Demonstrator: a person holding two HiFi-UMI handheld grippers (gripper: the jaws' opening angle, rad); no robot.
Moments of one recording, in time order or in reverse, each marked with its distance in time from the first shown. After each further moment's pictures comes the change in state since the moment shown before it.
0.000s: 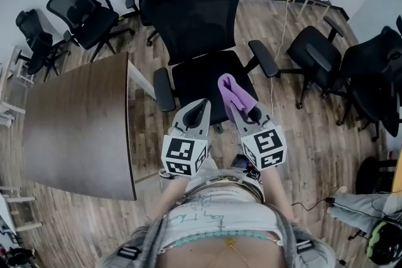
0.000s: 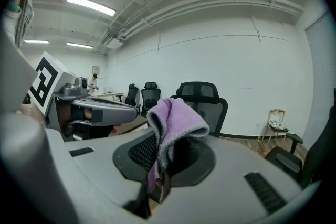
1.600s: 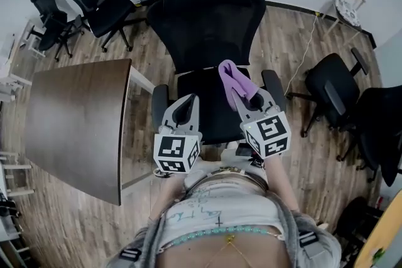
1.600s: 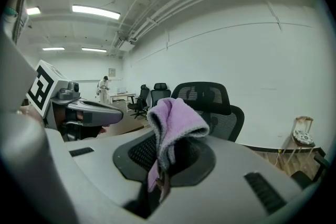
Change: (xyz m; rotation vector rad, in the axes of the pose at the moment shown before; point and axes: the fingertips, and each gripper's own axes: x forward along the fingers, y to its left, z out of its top) left arm 0.149 0.102 0.042 -0.041 0.010 0.295; right arm 0.161 -0.147 0.057 -0.049 -0.007 0.209
